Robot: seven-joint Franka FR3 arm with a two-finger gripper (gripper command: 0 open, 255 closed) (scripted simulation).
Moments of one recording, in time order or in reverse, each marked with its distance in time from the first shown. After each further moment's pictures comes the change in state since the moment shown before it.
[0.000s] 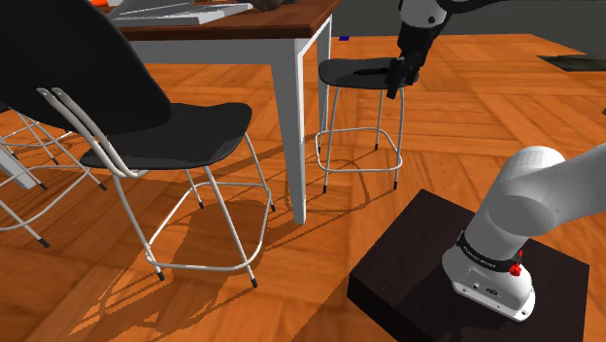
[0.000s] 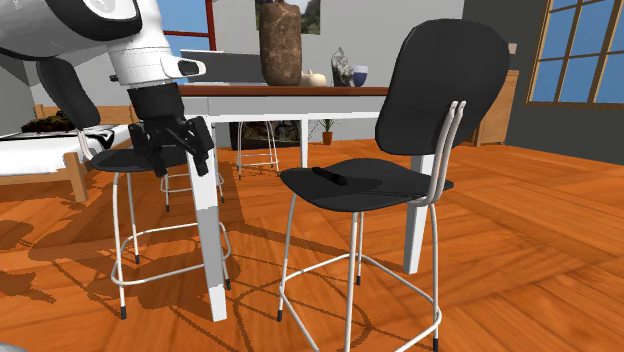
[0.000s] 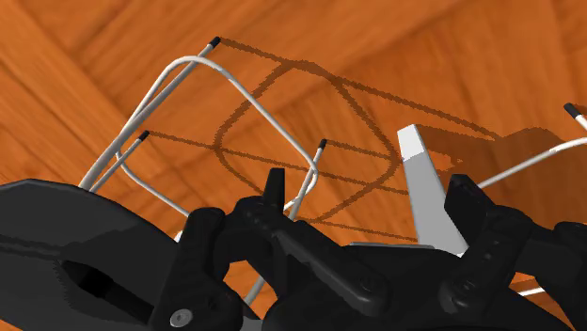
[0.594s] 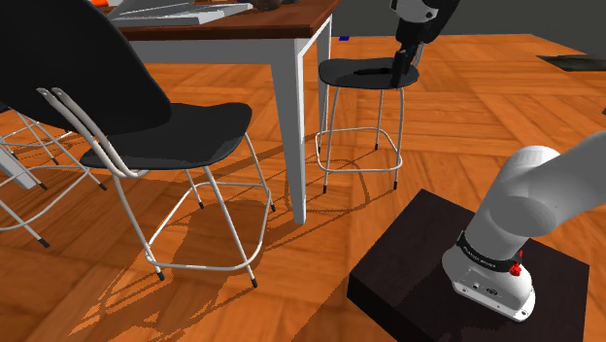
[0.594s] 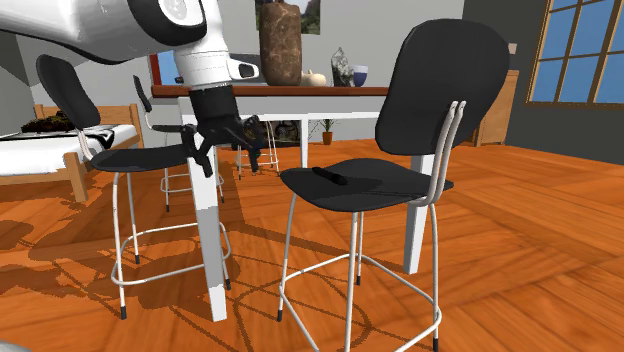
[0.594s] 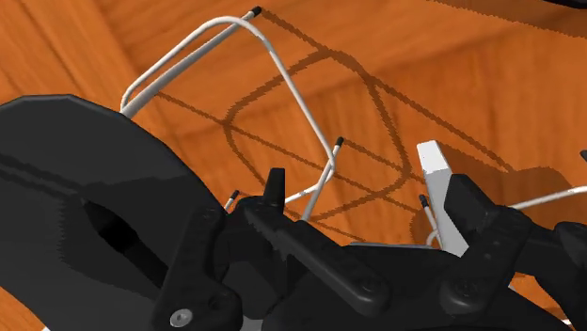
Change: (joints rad) arm 0.025 0.165 -0.172 0.112 -0.094 0.053 -0.322
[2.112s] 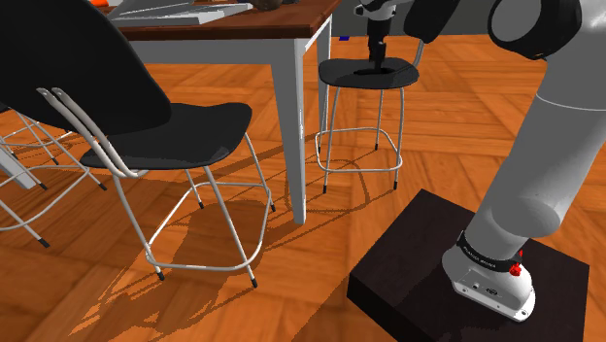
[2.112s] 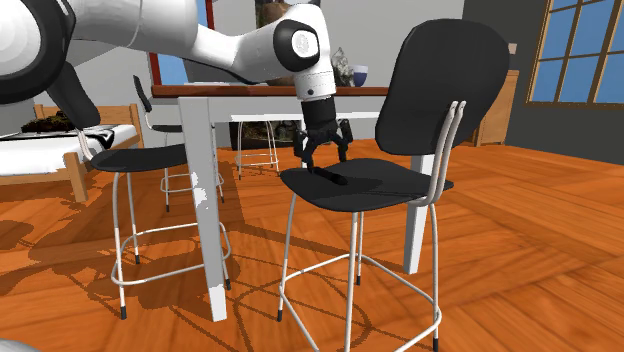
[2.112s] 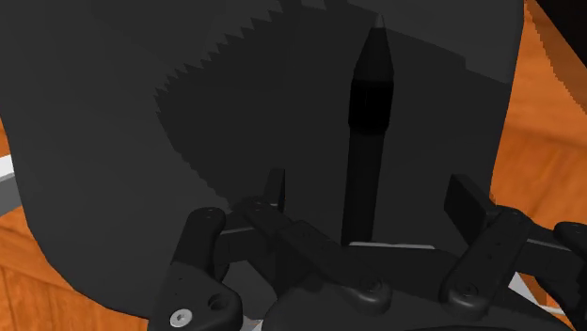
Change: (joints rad) arm 0.050 0.714 -0.321 0.616 0.145 0.084 -0.875
